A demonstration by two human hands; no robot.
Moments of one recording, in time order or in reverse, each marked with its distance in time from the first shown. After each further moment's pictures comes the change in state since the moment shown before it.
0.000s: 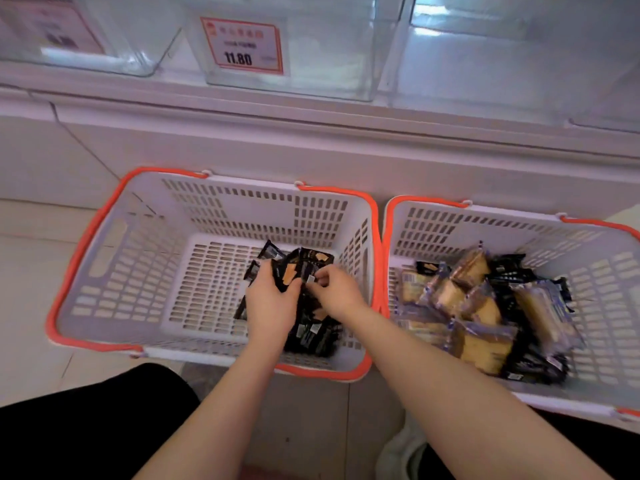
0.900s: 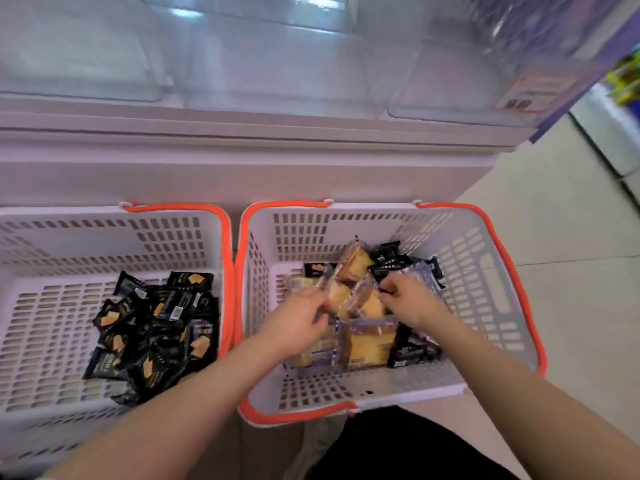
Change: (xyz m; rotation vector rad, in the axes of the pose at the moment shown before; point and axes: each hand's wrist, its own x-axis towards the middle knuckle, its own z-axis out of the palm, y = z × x) left_hand -0.041 0.096 0.185 0.282 -0.876 0.612; right_hand -0.041 0.194 -0.241 -0.357 0.140 0.231
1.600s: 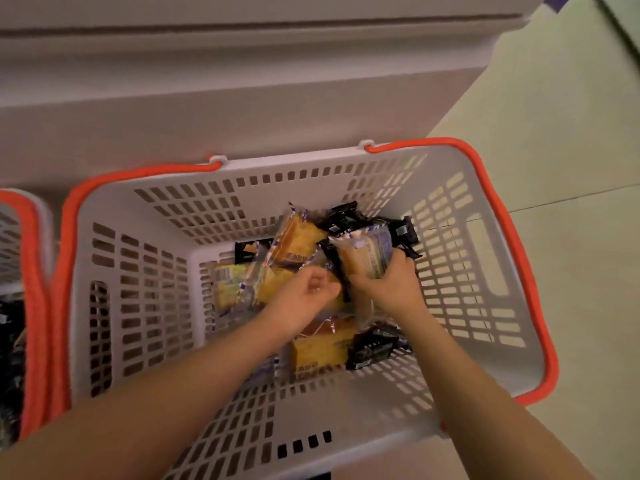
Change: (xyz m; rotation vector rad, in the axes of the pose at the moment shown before) left_hand 0.121 0.023 0.112 -0.586 -0.144 -0.428; right_hand 0.073 0.115 0.043 0.335 0.191 0.328
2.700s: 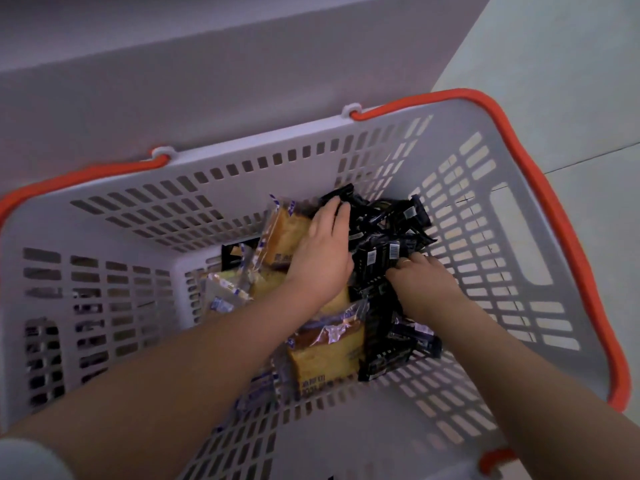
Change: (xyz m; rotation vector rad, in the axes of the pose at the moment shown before) left_hand 0.075 0.014 0.025 0.863 0.159 0.439; right_hand 0.025 0.030 -0.010 -0.968 -0.316 -0.399
